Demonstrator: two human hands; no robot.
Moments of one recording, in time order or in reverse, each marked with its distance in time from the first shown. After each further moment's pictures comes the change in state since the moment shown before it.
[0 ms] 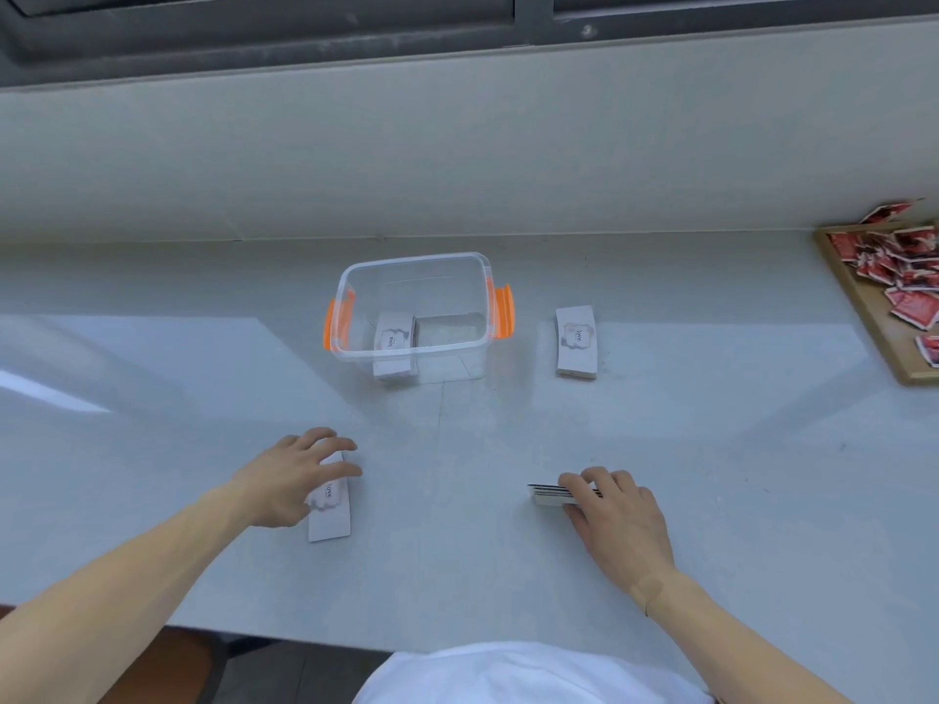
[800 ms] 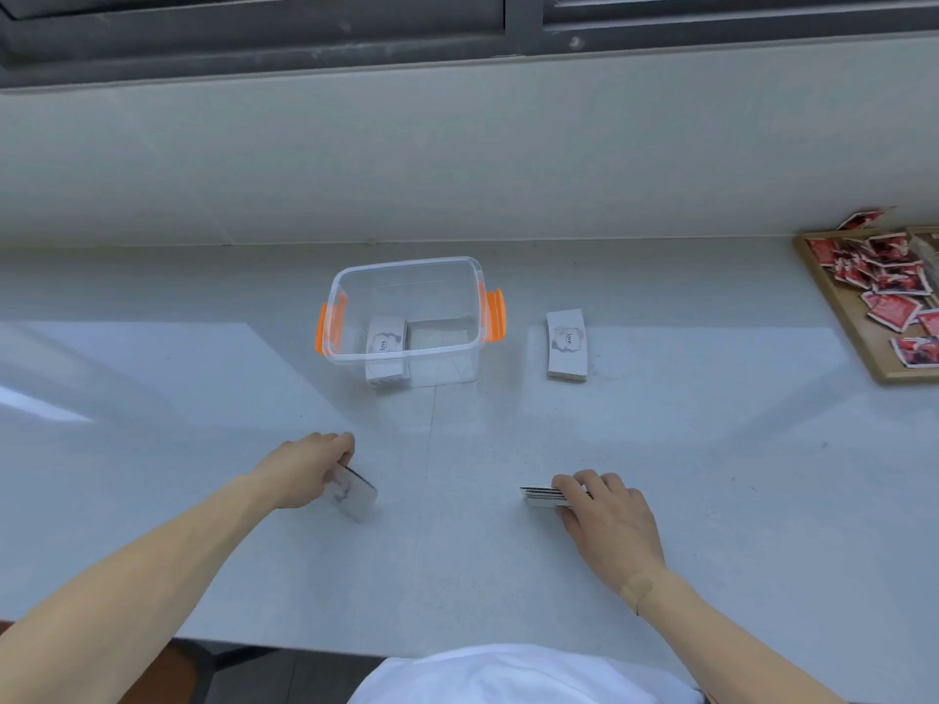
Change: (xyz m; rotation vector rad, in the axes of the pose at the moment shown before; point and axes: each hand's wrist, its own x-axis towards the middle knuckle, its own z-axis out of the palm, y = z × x) left_hand 0.024 0.017 -0.022 -0.387 -0.008 -0.203; right_hand -0.001 -0.001 0.002 -0.015 0.000 -0.004
